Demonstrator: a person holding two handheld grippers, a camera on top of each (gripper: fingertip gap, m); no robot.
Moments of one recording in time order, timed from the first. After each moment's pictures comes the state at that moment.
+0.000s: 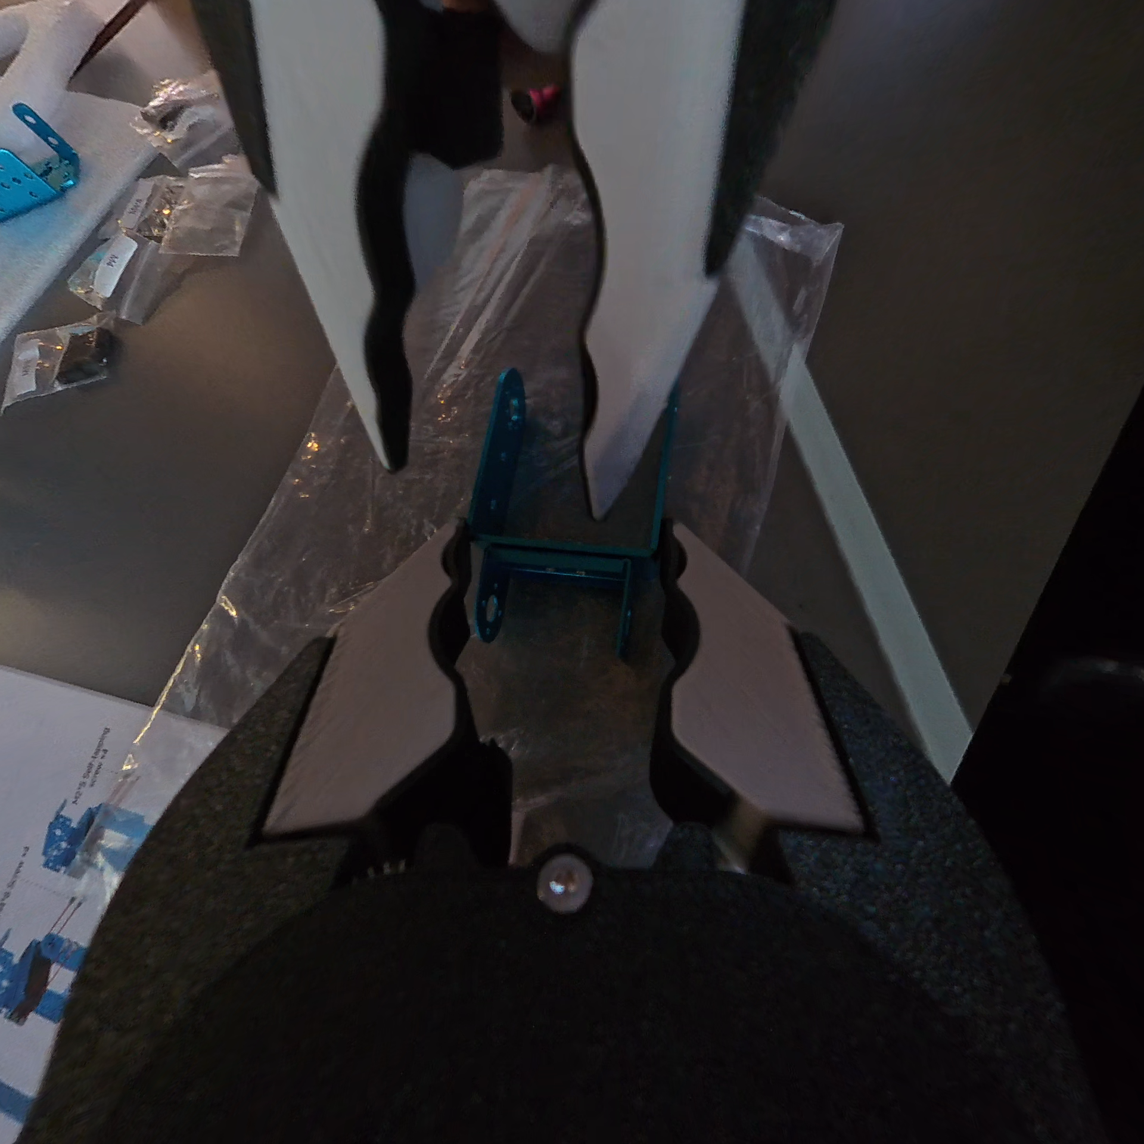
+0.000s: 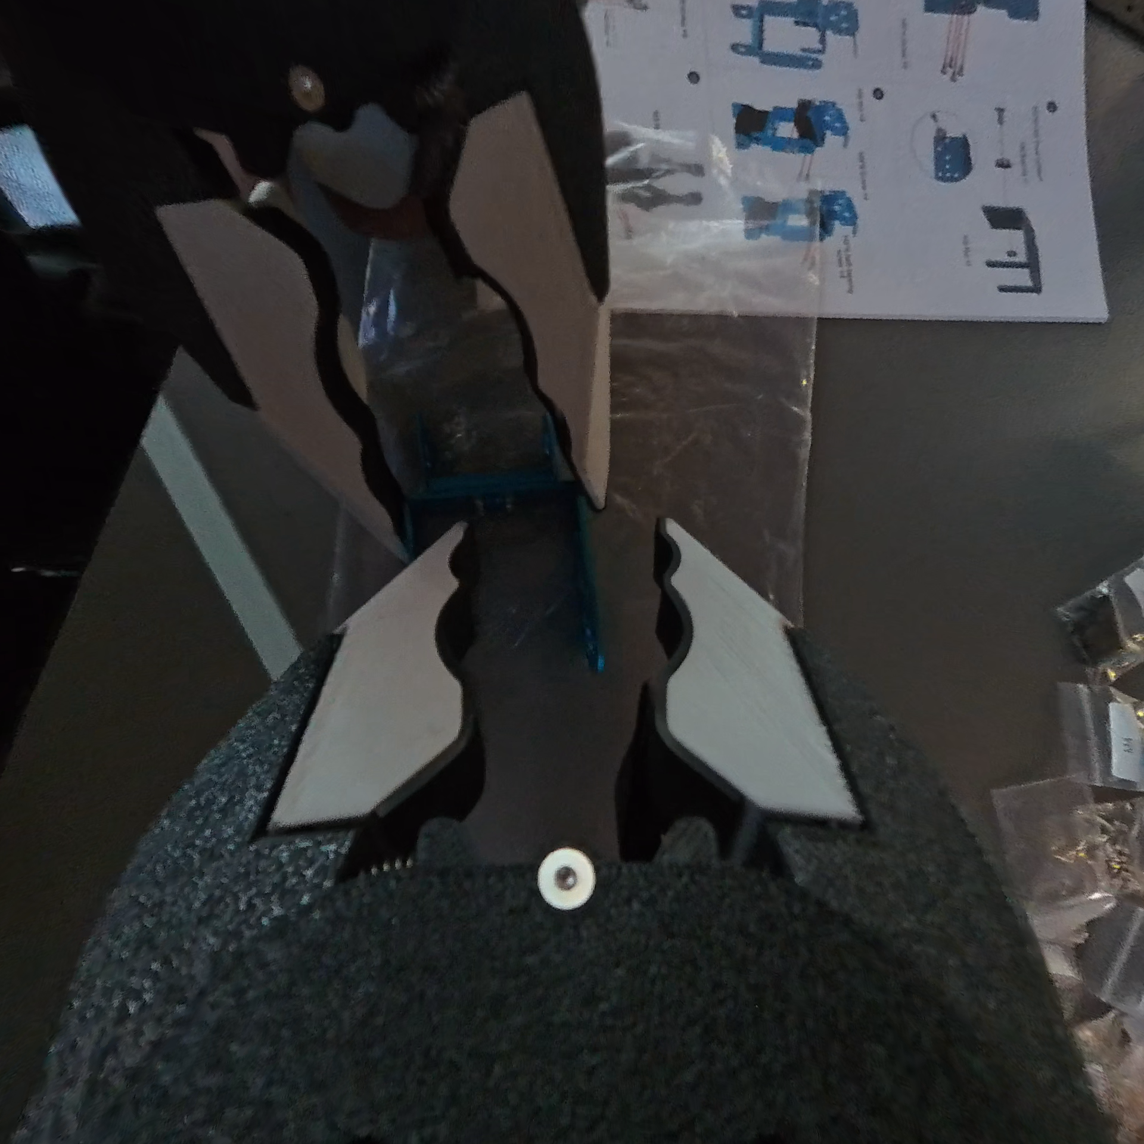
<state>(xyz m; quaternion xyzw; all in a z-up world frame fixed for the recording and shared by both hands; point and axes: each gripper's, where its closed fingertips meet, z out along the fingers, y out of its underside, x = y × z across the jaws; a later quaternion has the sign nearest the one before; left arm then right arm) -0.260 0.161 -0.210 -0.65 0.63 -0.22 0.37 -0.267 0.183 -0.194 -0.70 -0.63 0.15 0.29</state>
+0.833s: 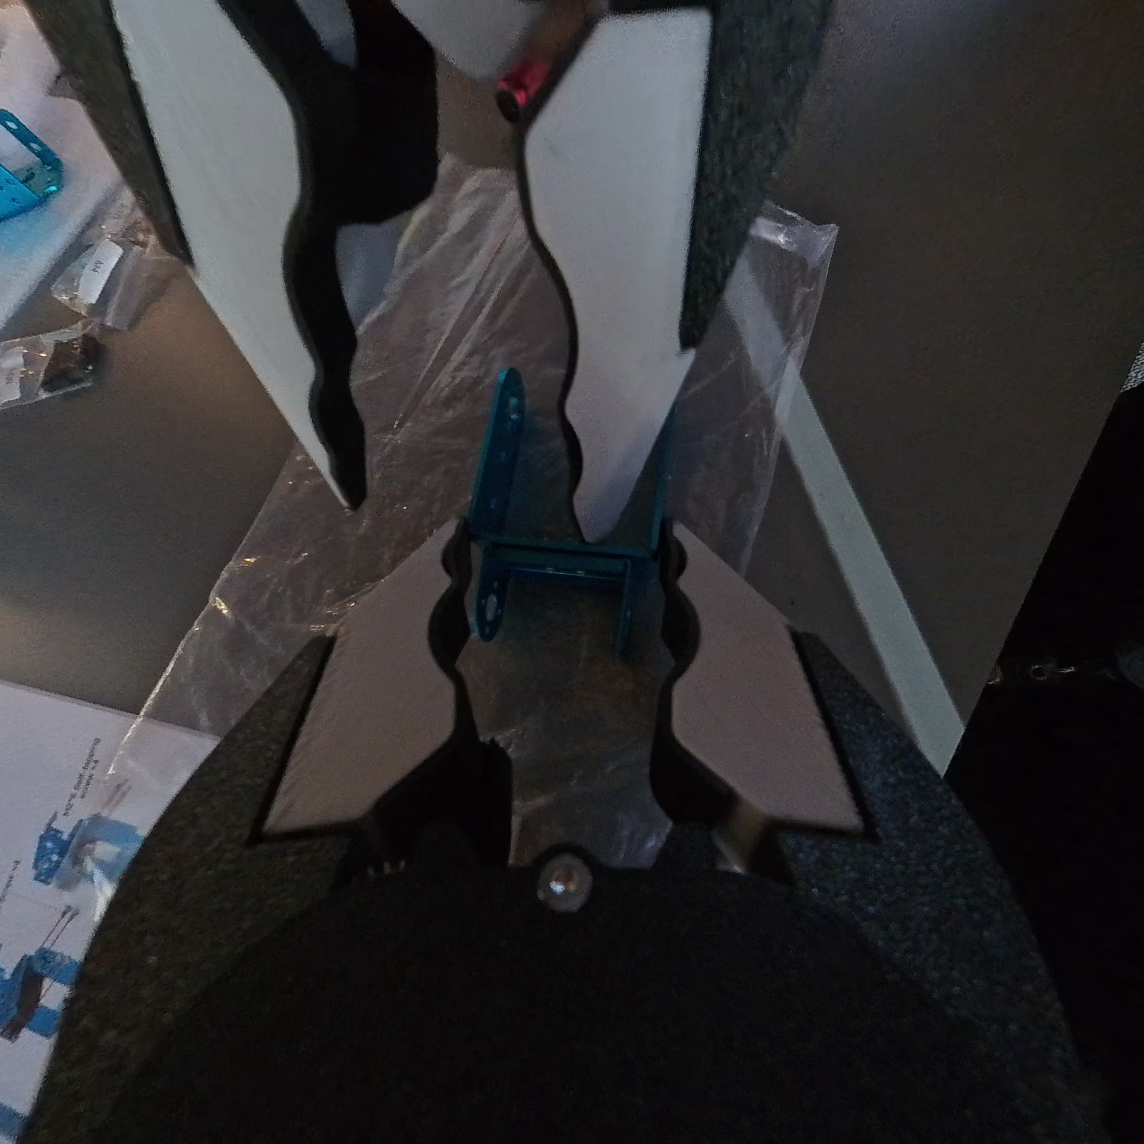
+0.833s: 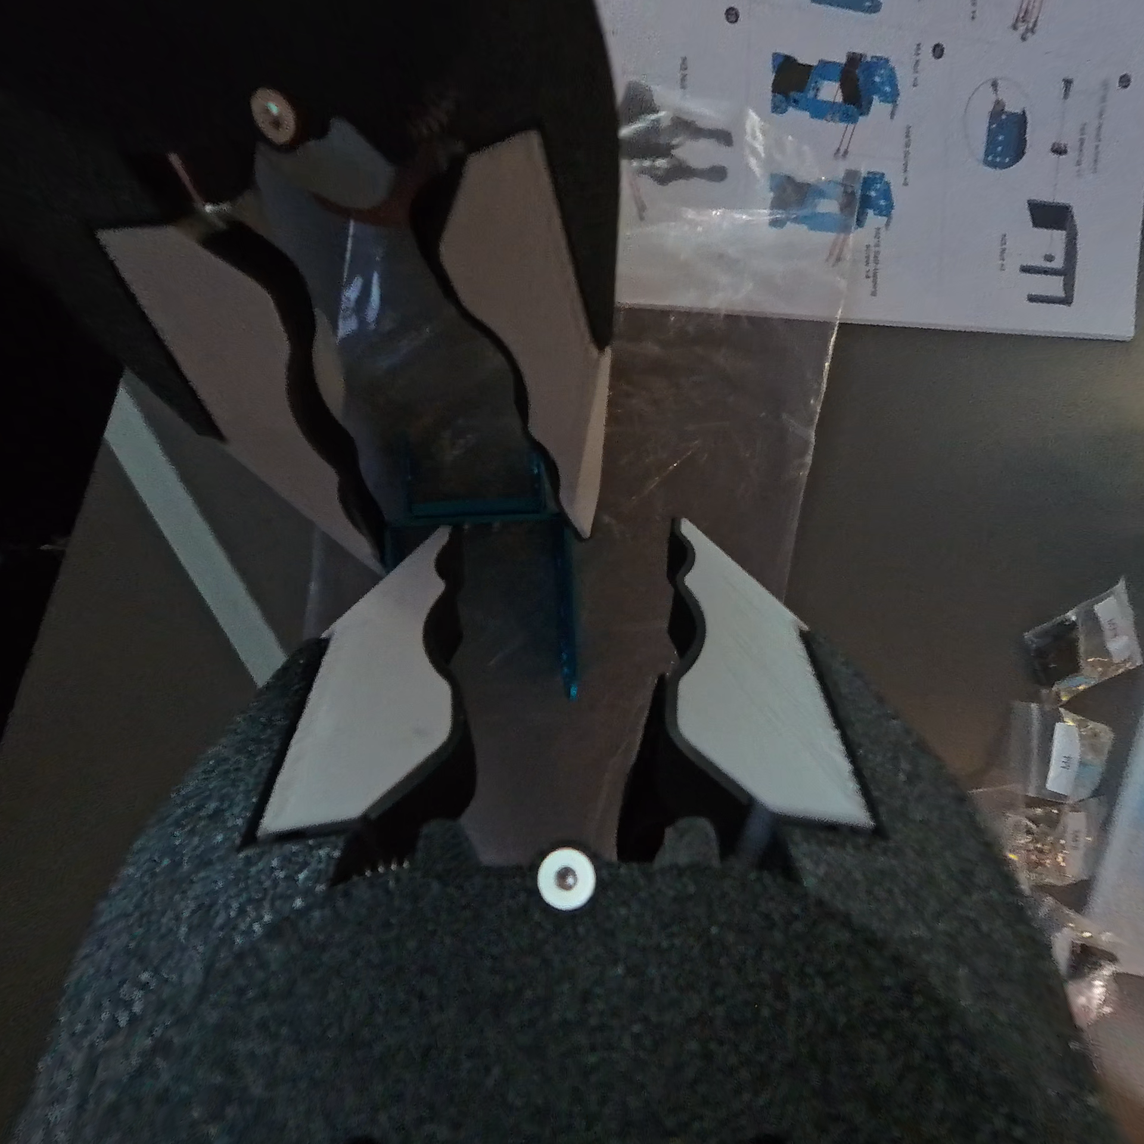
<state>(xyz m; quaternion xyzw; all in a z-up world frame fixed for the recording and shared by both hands) -0.259 0.158 -0.210 -0.65 0.63 -0.22 0.36 -0.275 0.187 -0.196 -0.70 -0.66 0.10 0.24</state>
